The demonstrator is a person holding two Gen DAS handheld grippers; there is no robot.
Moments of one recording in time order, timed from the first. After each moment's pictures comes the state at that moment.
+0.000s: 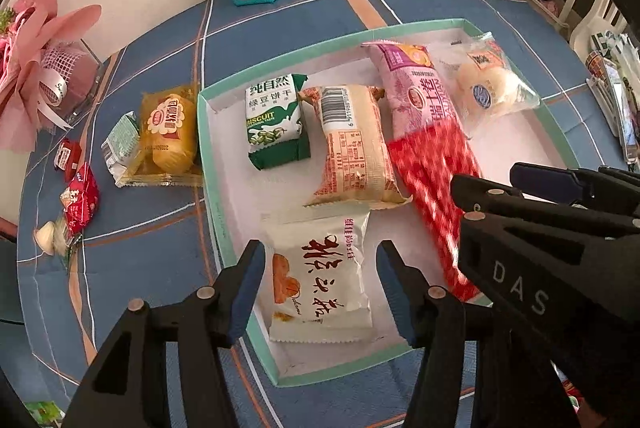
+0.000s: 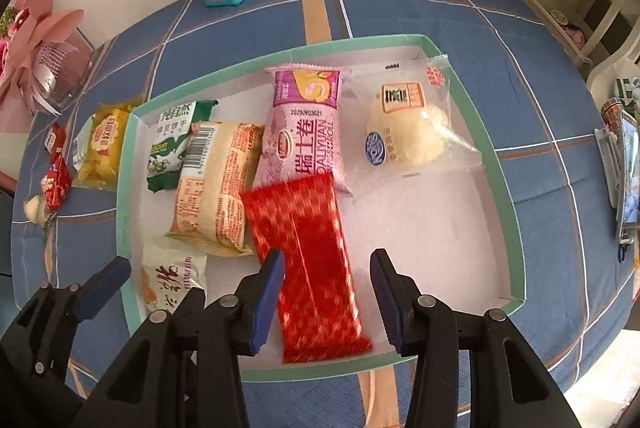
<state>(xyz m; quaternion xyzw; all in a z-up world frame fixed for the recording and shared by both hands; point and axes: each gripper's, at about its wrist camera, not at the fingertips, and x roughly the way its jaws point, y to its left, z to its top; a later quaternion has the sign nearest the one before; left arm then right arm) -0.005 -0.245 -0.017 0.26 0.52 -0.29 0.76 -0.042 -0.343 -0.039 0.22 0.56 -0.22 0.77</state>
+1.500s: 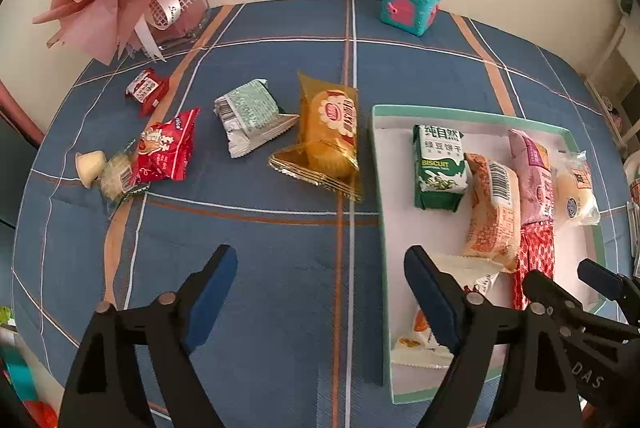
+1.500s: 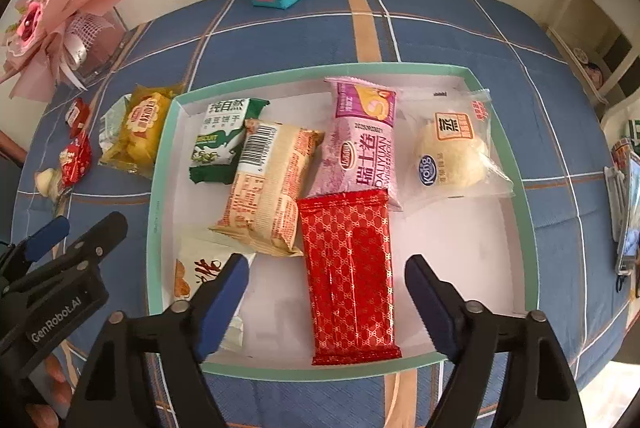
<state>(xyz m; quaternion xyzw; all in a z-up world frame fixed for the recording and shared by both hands) 0.068 -0.165 -0.004 0.13 0.54 -0.17 0.82 -0.032 -0.307 -0.023 0.18 0.55 -0.19 0.79</state>
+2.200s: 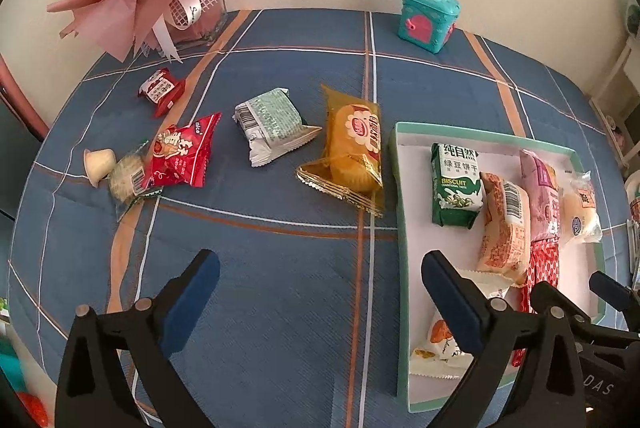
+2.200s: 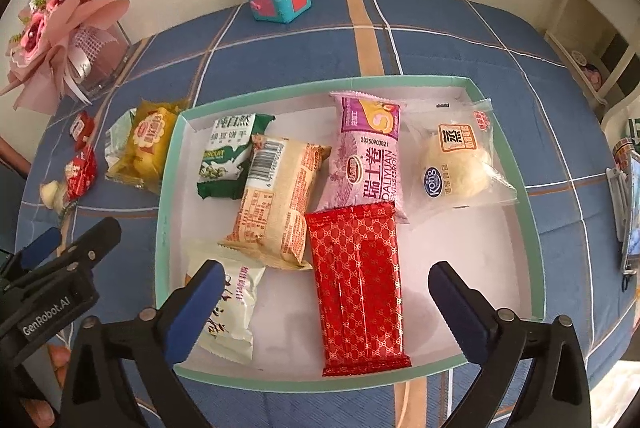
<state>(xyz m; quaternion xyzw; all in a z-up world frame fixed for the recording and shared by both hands) 0.078 -0.150 -0.003 0.11 0.53 -0.16 0.83 -0.033 -0.308 -0.020 0.19 0.53 -0.19 0.81</state>
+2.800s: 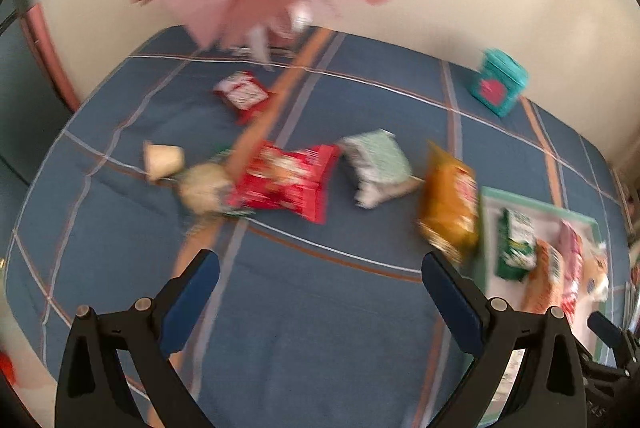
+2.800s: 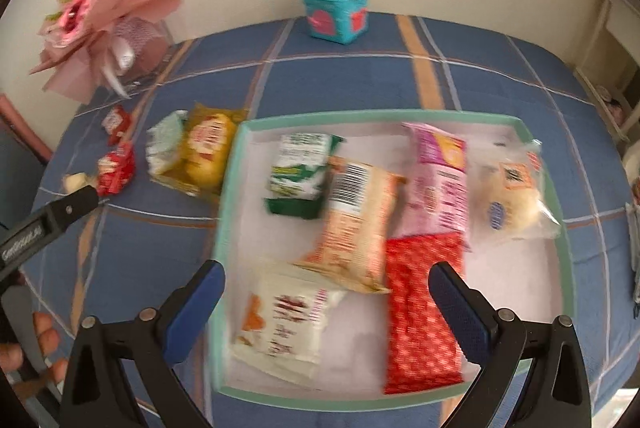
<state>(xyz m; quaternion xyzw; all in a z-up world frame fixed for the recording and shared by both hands) 0.122 -0.062 0.013 0.03 0.51 -0.10 0.86 -0.005 -0.264 -0.008 0.17 0.50 -0.15 0.84</state>
